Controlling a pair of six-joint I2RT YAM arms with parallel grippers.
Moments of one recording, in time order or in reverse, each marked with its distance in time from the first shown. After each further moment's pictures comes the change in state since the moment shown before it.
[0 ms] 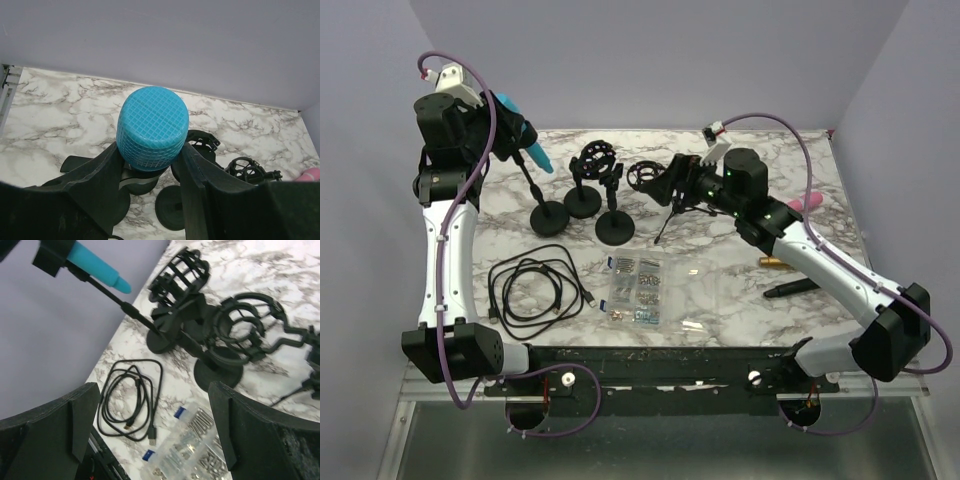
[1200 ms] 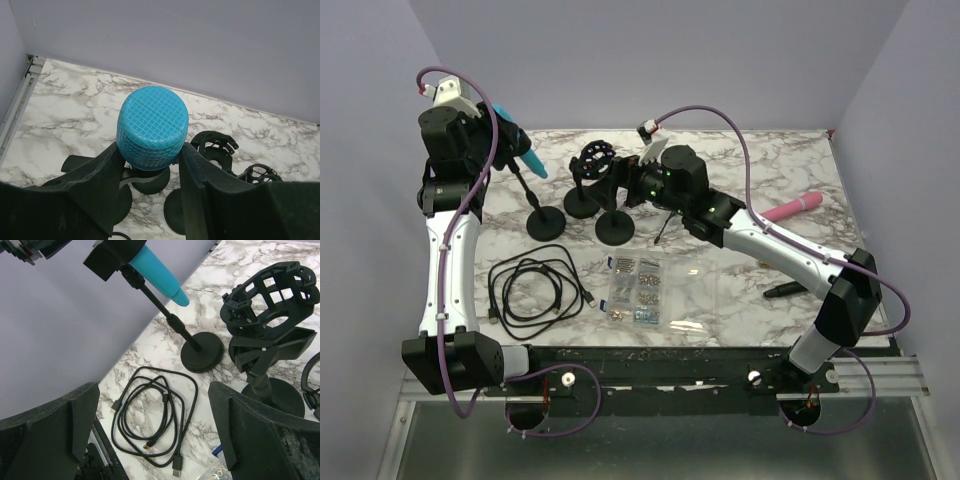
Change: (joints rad) left arm 0.002 -0.055 -0.115 0.045 -0.109 0.003; right arm 0.238 0.296 0.291 0.061 0.097 -0.055
